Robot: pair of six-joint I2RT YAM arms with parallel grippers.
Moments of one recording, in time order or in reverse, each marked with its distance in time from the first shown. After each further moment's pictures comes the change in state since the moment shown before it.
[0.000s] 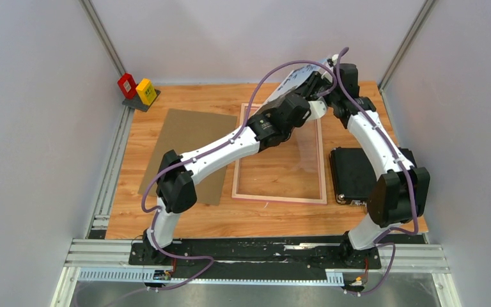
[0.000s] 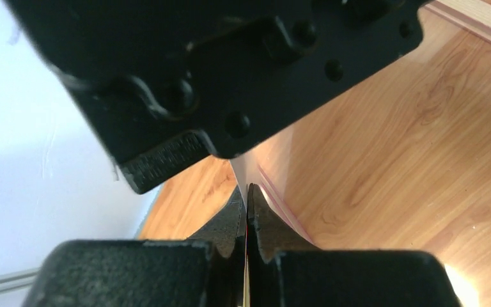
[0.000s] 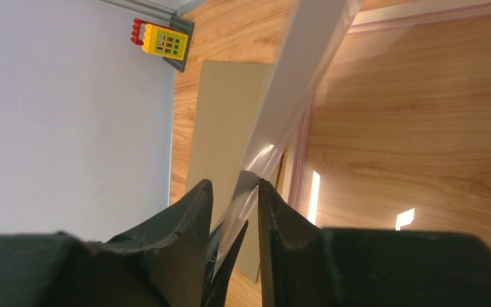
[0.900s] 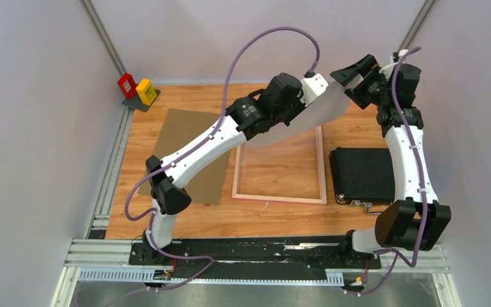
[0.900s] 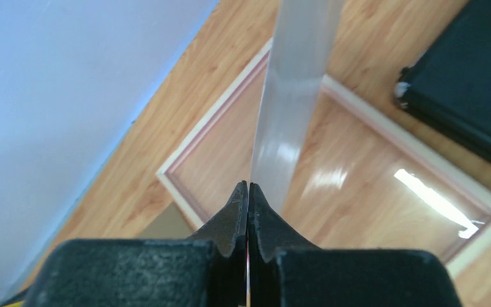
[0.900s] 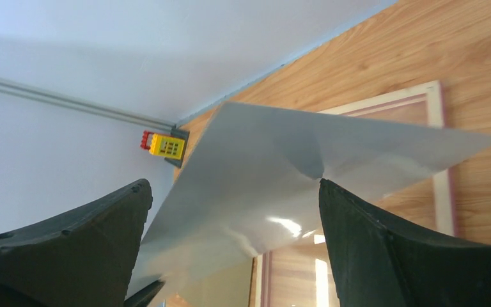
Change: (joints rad) left arm 0.014 -0.043 0.248 -0.258 0.256 -0.257; right arm -0.291 -0.209 -0.059 0.037 0.002 0.004
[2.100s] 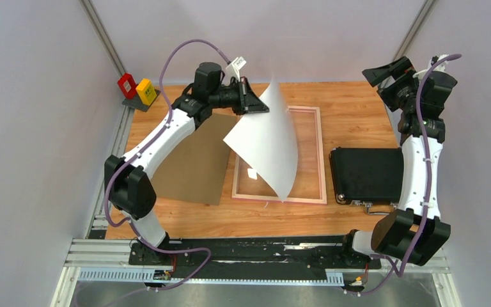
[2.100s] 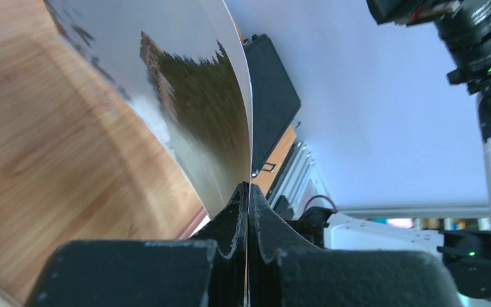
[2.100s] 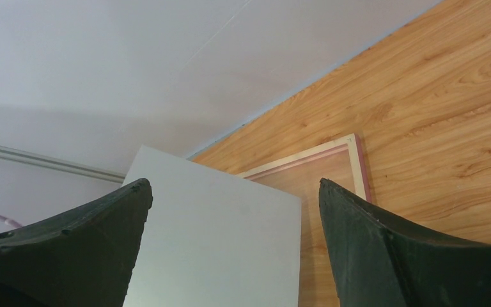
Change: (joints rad) left arm 0.454 -0.293 -0.575 0.409 0.983 -0.938; right arm -0.226 -0.094 -0.039 0.037 0.005 -0.046
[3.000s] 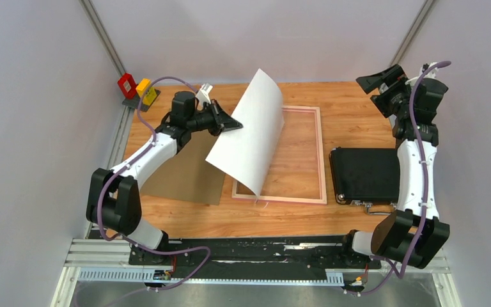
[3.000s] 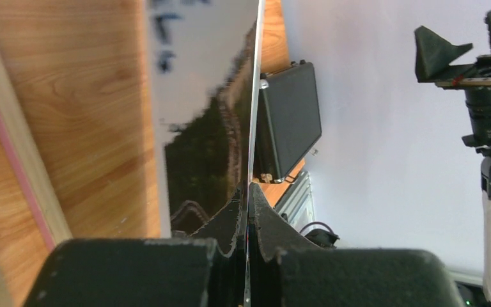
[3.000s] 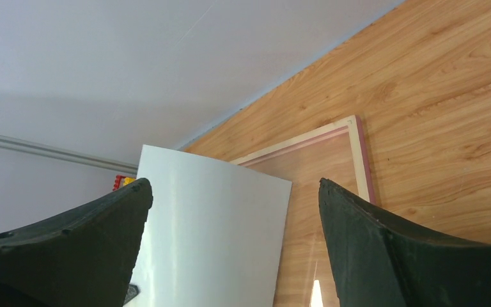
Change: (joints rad) left arm 0.188 -0.191 -0.544 0.322 -0.008 -0.225; right arm 0.016 -0.023 -0.098 0.044 -0.012 0.005
